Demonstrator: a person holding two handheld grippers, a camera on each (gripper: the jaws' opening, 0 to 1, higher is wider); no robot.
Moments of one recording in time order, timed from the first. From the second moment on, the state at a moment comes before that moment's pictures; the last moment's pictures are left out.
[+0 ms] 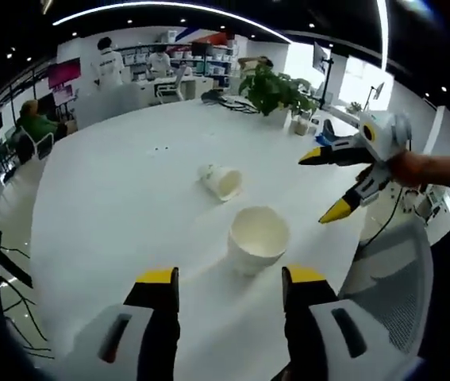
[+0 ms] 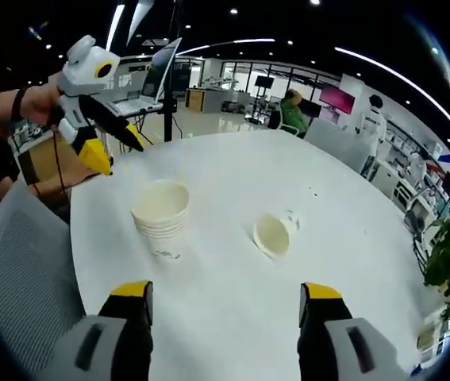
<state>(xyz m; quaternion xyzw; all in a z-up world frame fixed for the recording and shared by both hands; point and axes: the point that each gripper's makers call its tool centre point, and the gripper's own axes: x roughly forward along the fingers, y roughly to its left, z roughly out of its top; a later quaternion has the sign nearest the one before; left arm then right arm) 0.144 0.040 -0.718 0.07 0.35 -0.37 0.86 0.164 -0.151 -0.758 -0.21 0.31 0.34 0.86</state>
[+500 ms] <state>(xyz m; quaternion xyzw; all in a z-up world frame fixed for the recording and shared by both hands) 0.124 0.050 -0.728 0.03 0.36 -0.35 0.86 0.220 -0.160 -0.761 -0.16 0.32 0.30 0.89</state>
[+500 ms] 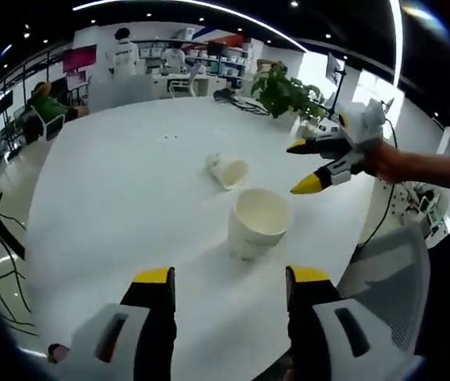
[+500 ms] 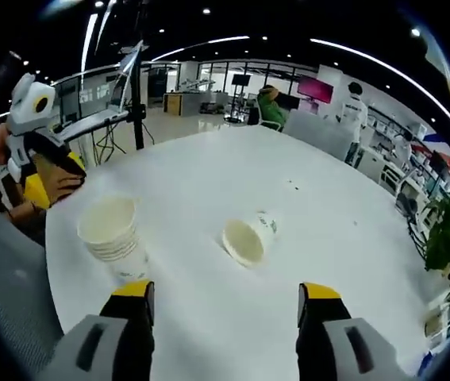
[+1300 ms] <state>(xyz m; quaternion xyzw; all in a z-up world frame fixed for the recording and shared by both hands) 0.115 0.061 -0.739 0.01 0.38 -0.33 0.86 0.296 -0.157 -0.801 -0.16 0.33 0.23 0.90</state>
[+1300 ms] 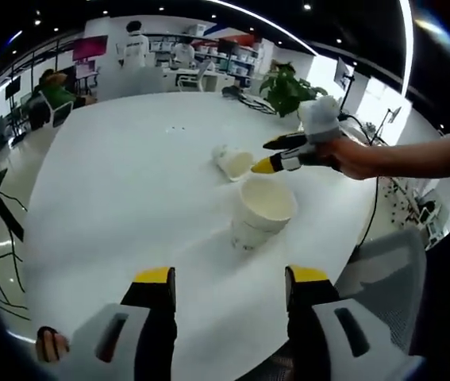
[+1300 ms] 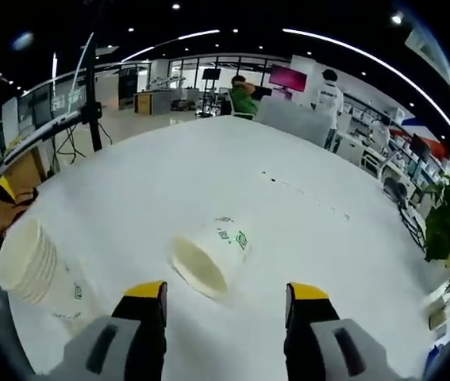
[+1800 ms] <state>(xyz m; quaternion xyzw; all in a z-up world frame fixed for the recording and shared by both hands) 0.117 0.070 -0.743 0.00 0.38 -0.32 0.87 0.329 -0.150 -0.828 -0.13 0.35 0.21 0.90</state>
